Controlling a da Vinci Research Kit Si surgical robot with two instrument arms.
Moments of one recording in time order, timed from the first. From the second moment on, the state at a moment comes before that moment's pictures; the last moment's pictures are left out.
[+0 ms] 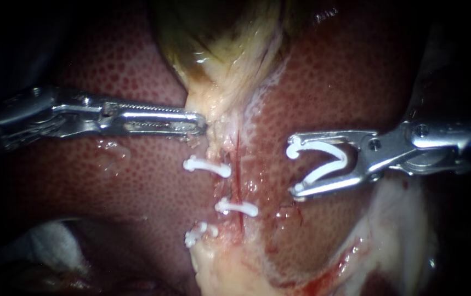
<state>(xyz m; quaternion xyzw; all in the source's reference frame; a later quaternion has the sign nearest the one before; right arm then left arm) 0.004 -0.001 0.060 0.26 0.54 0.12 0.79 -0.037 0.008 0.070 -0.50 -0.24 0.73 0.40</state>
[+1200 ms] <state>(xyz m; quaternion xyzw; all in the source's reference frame) 0.005 -0.002 0.060 0.27 0.54 0.12 0.79 -0.028 0.013 0.061 -0.55 -0.21 0.68 0.43</state>
